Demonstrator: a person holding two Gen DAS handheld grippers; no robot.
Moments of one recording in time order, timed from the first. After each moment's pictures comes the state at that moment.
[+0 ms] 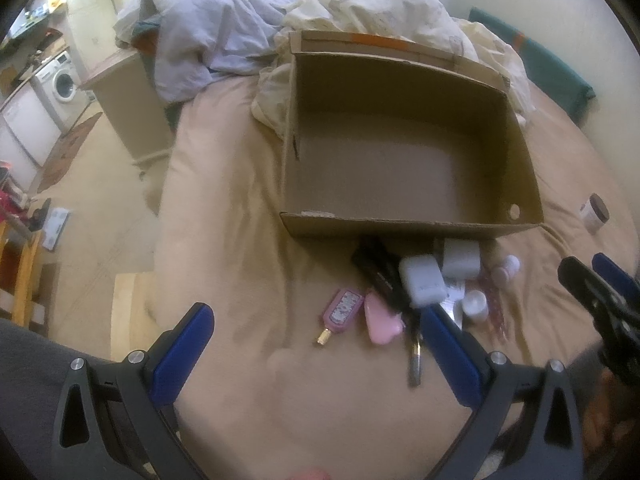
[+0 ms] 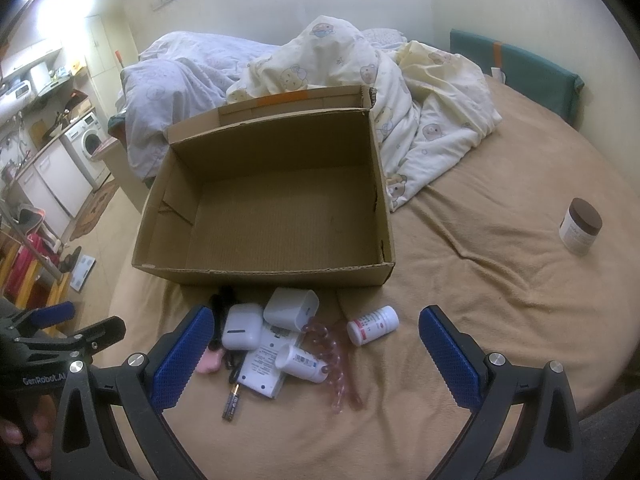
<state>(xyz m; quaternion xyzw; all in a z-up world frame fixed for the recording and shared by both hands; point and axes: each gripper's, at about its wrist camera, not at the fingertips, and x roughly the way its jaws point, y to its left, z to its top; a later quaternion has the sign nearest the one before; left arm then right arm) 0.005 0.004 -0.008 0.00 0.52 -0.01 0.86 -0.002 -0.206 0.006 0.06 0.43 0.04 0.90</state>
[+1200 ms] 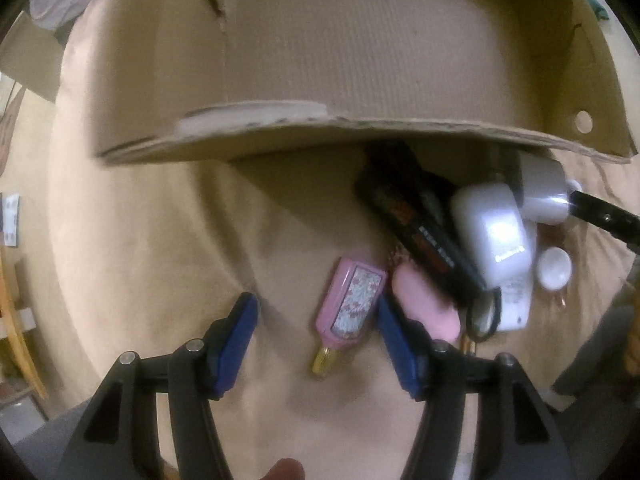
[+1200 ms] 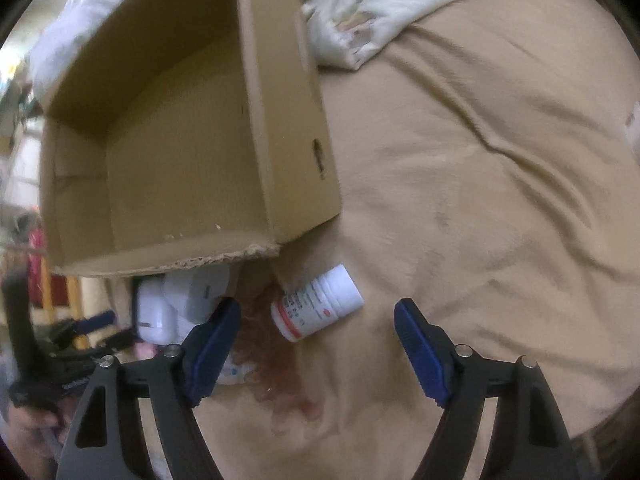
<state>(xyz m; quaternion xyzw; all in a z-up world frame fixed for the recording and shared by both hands) 0.098 -0.007 -0.151 0.05 0.69 -0.08 0.71 0.109 -0.264 -0.104 0.13 0.65 0.05 0.74</state>
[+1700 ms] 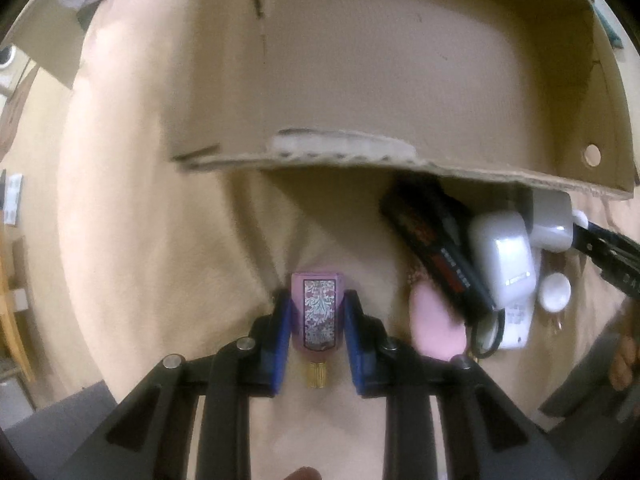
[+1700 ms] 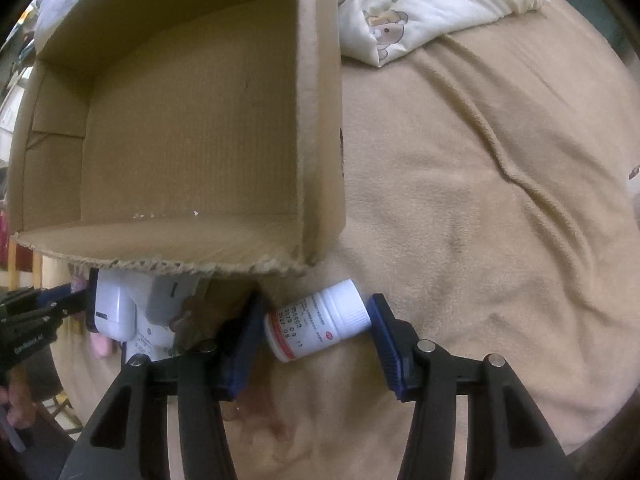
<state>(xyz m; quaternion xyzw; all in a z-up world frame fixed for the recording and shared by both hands) 0.106 0.021 -0.143 0.01 0.69 -0.06 0.72 0.127 -0.243 -0.113 0.05 0.65 0.05 0.75</state>
